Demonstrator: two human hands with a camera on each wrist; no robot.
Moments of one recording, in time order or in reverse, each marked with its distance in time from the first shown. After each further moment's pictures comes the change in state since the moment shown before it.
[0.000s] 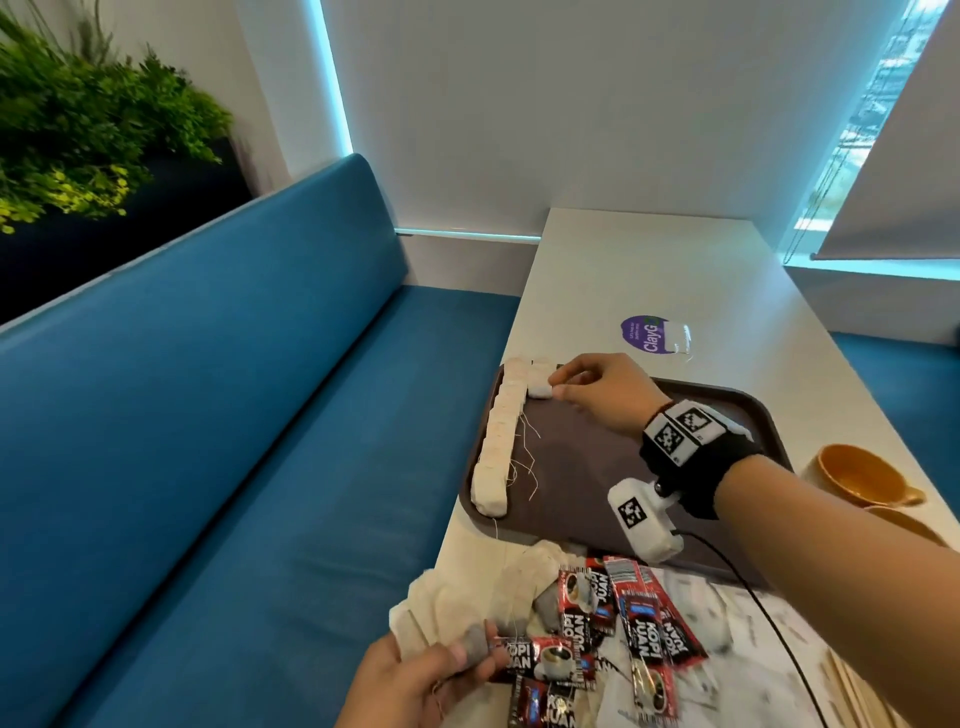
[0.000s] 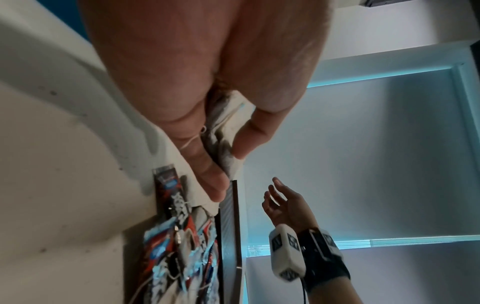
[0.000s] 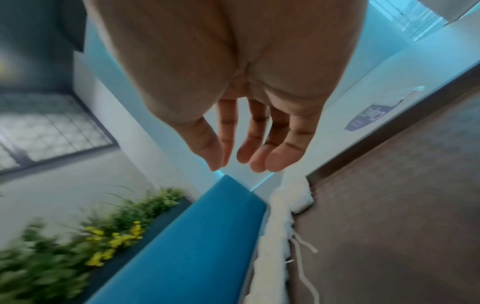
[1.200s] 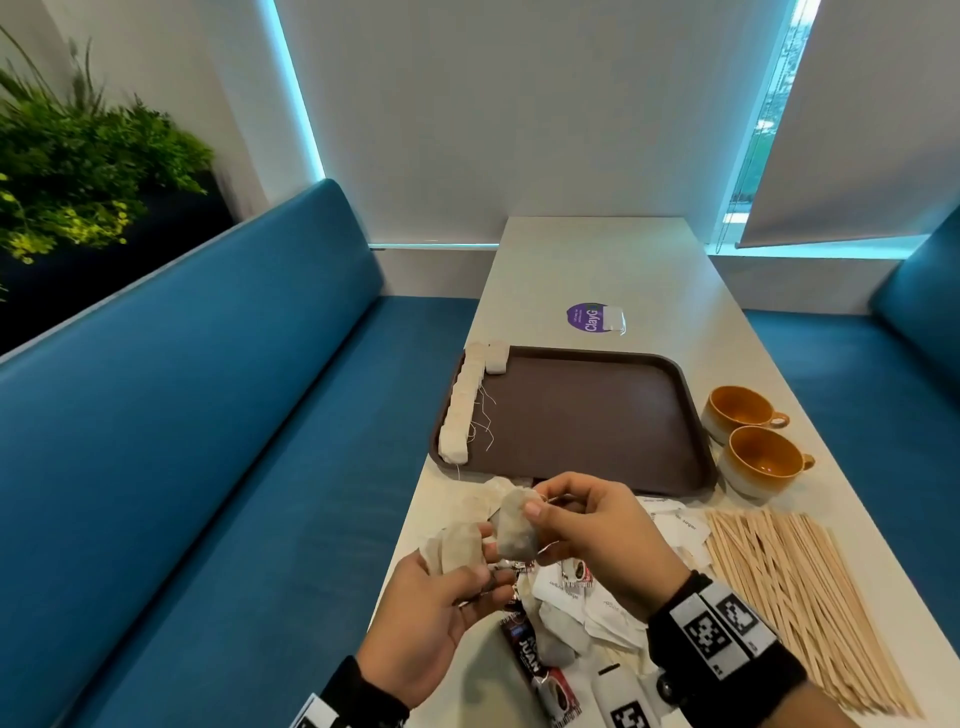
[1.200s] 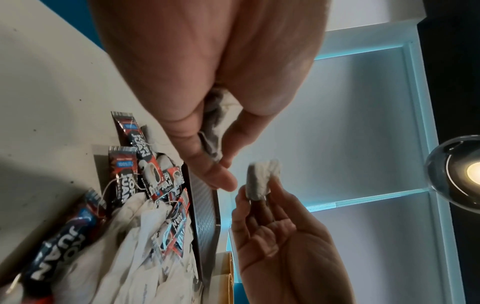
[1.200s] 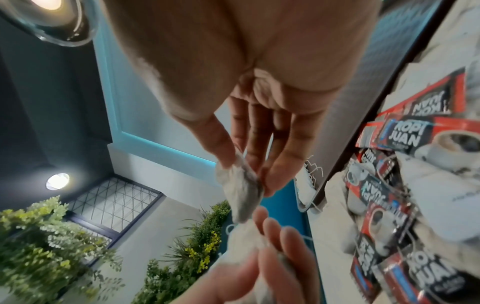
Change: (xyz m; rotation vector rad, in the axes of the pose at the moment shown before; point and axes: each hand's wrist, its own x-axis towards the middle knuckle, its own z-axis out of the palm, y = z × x) left_hand -0.067 -0.020 0.060 0.139 -0.086 0.092; right_hand -0.262 0.010 0.016 0.671 -0.058 0.110
